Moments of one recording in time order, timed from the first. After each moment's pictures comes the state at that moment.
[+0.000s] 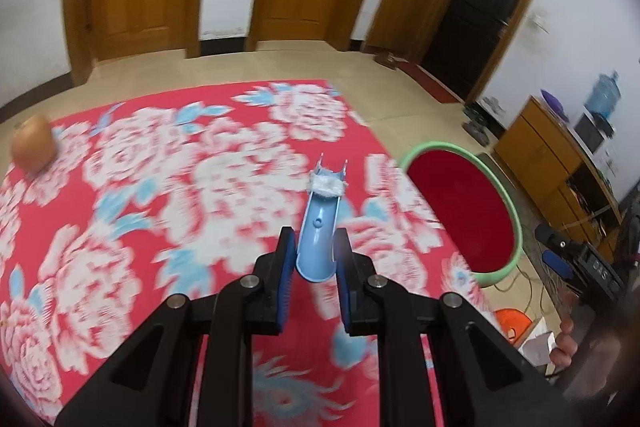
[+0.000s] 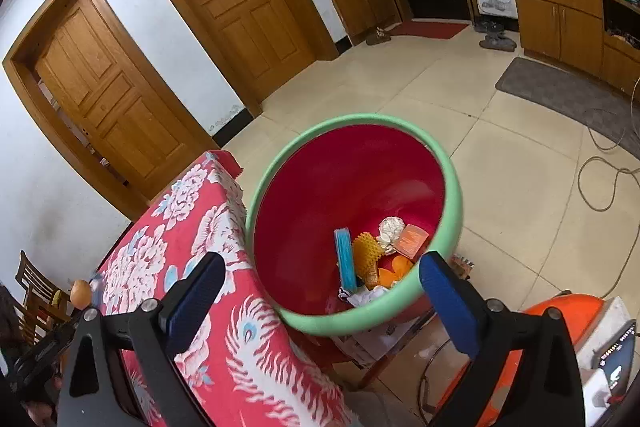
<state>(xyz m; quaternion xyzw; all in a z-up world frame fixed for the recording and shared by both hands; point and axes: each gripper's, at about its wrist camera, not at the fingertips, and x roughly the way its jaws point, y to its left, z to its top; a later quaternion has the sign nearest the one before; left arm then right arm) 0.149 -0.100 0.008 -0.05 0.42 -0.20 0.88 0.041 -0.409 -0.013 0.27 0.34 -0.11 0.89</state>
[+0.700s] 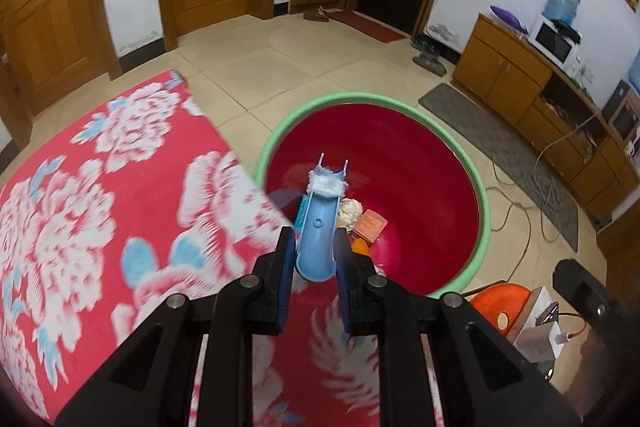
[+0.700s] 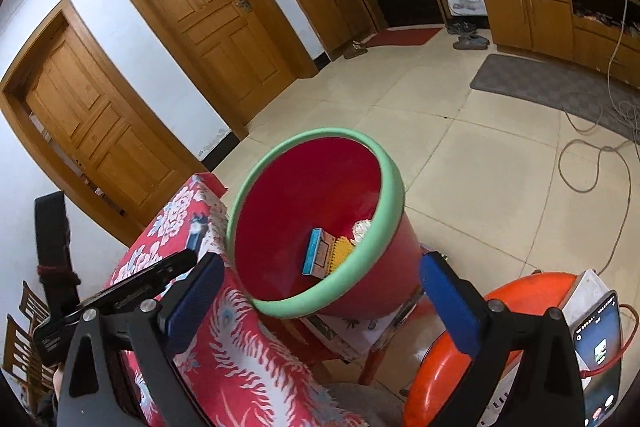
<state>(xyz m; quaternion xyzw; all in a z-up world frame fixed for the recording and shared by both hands) 0.169 -0.277 -0.020 0.07 0.45 -0.29 0.84 -0.002 -0.435 -0.015 0.31 0.31 -0.14 0.89</state>
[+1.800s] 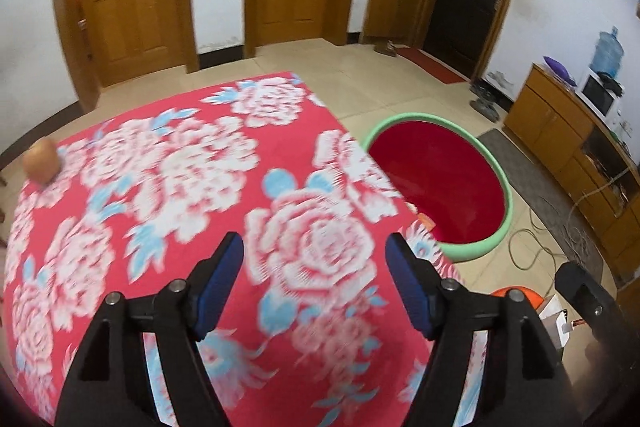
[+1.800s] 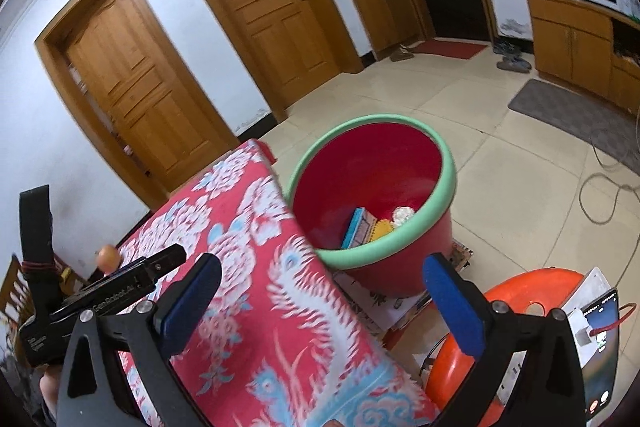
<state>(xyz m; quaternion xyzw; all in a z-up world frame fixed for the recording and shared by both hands) 0.093 -0.154 0.017 0.02 0.41 -0.16 0.90 -0.031 -0.363 0.013 0.24 0.32 -0.07 0.92</state>
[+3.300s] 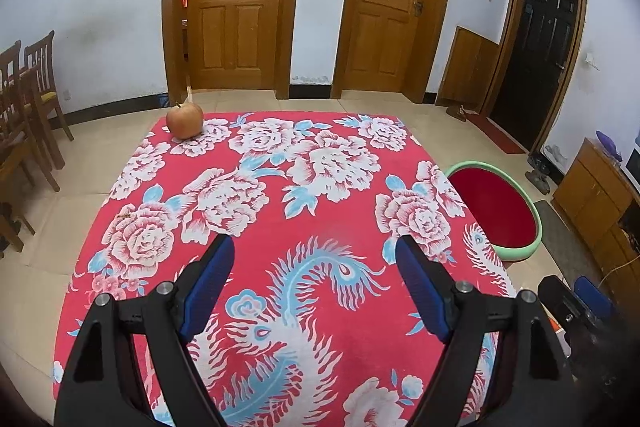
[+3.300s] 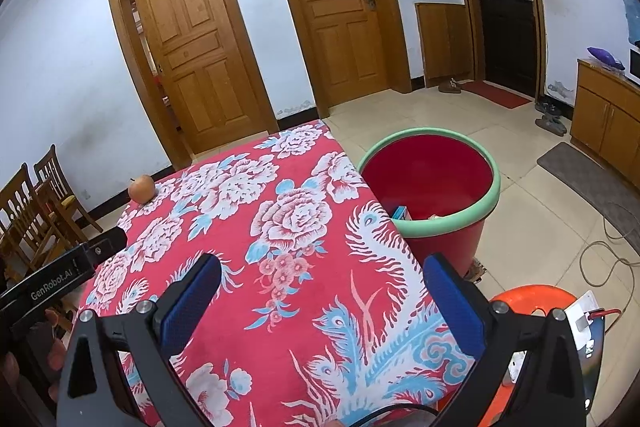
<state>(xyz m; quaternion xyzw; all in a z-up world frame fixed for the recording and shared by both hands) -0.018 -0.042 0.049 -0.05 0.33 -0.03 0.94 -0.075 -0.267 0.033 0.12 0.31 -0.01 0.94</state>
